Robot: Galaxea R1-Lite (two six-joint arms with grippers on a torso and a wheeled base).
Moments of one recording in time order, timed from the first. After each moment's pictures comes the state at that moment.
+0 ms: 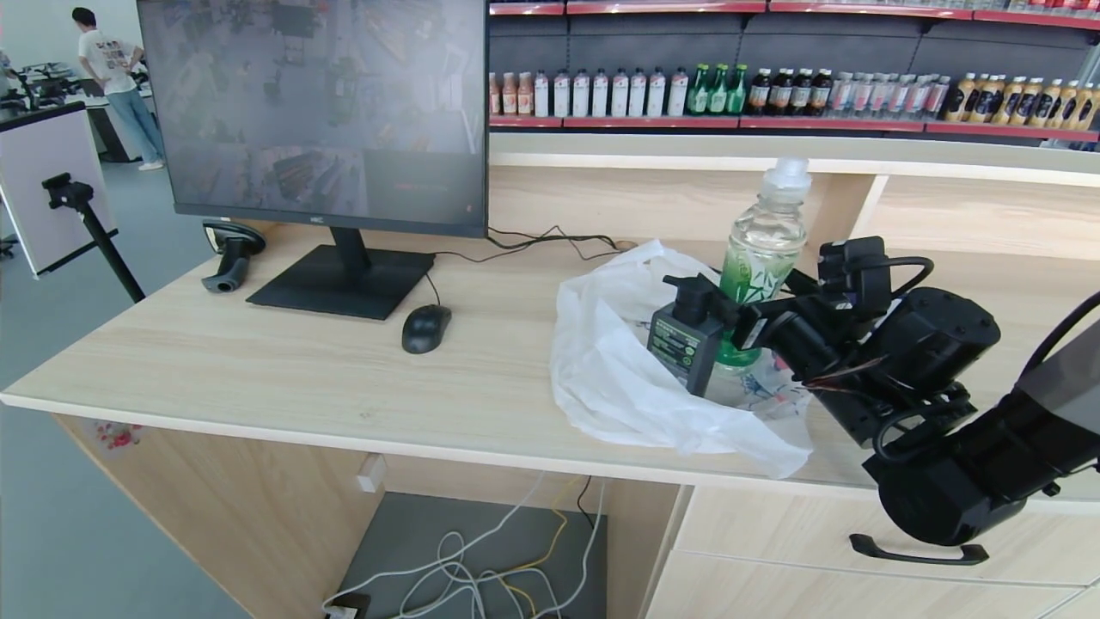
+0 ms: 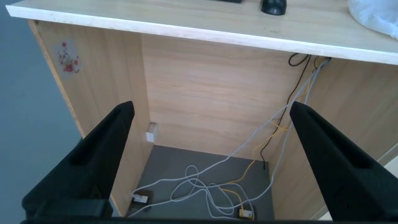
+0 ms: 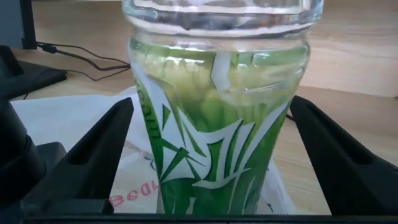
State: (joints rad) left arm 0.00 0.00 0.00 -0.01 0.00 0.01; right arm 0.32 2.02 -0.73 -1.57 -0.03 -0.03
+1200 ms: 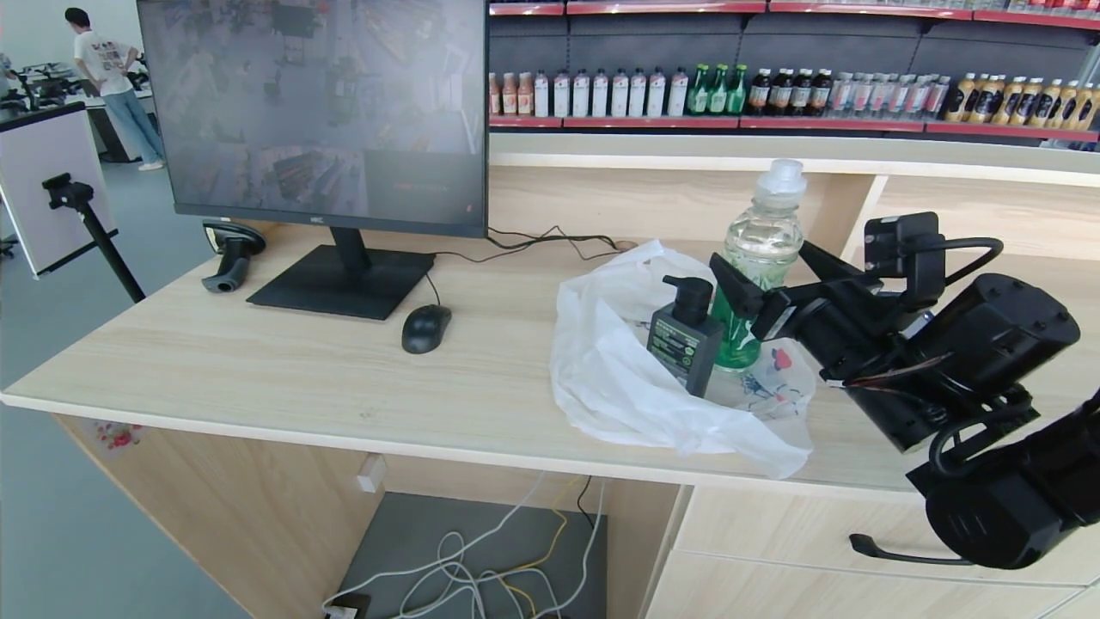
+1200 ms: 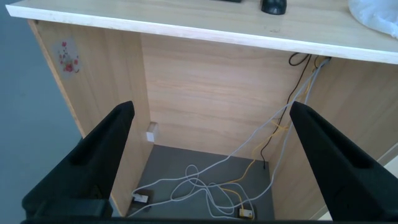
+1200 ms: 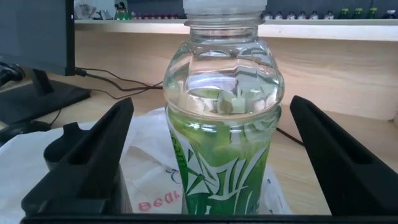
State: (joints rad) left arm 0.00 0.00 0.00 0.00 0.00 0.01; right arm 0.36 1.89 -0.65 -1.57 -0.03 -0.04
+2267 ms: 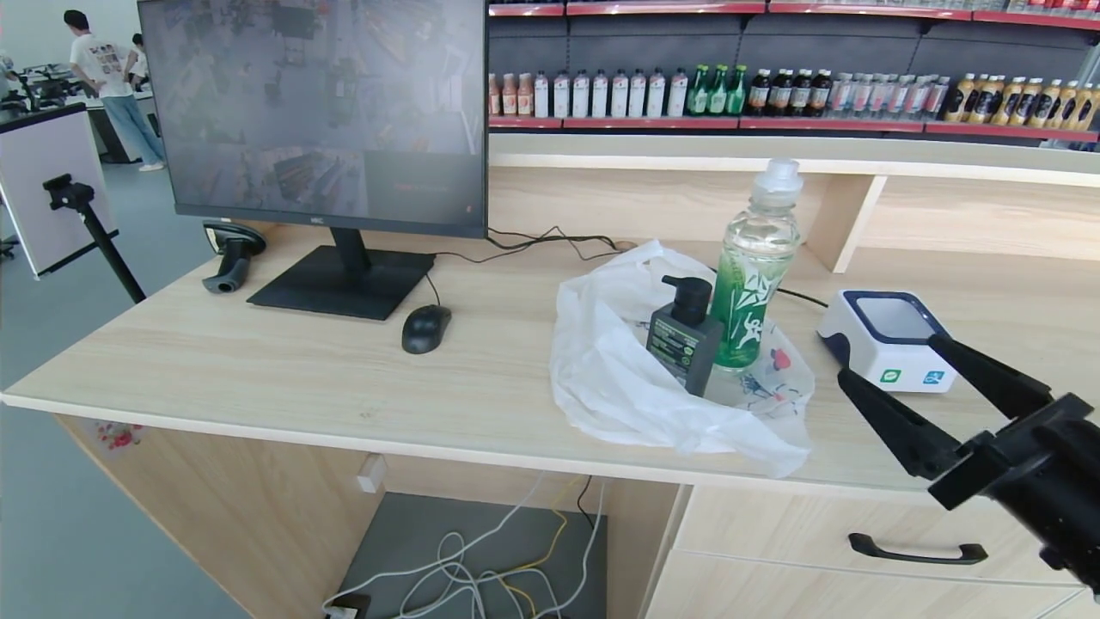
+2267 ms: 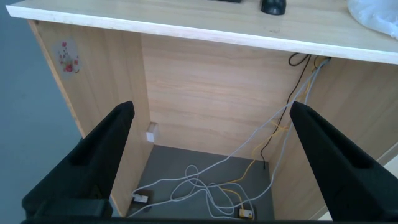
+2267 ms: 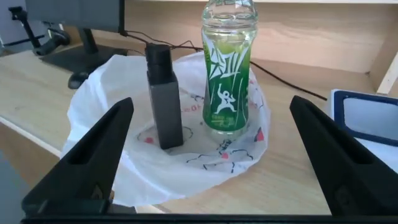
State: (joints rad) left arm 0.00 0.00 0.00 0.00 0.00 0.01; right arm 0.38 1.39 -0.05 -1.57 0.01 -0.03
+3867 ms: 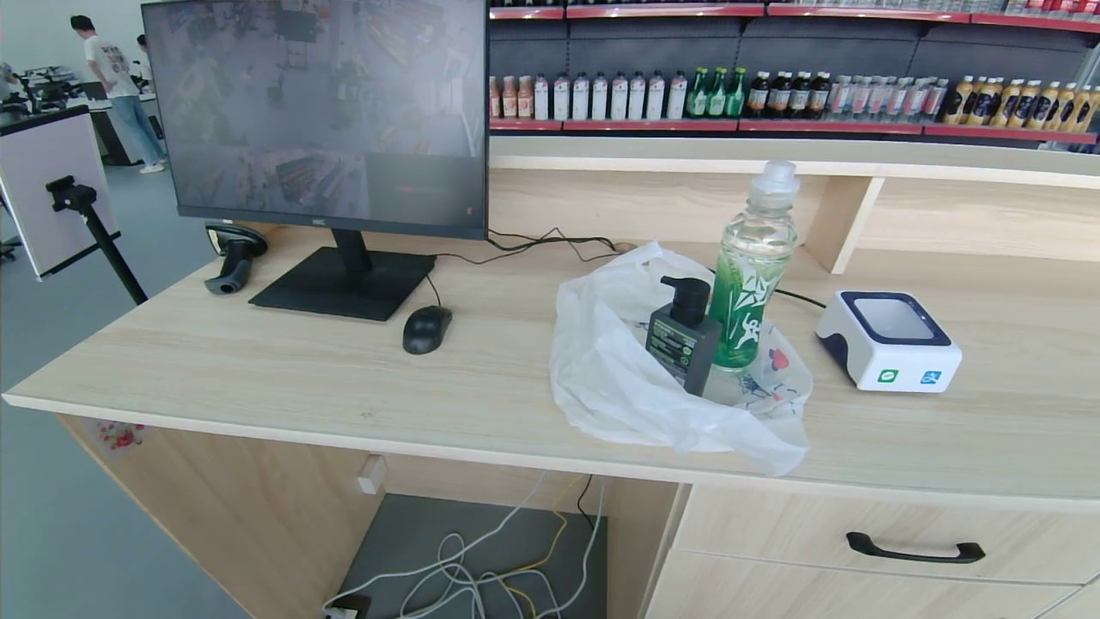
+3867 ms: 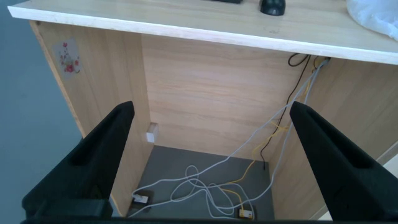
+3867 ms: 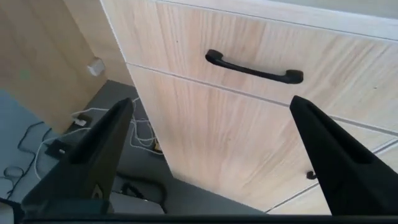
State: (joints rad) left arm 0.00 0.00 0.00 0.00 0.00 0.01; right arm 0.17 0.20 0.00 0.00 0.02 -0.03
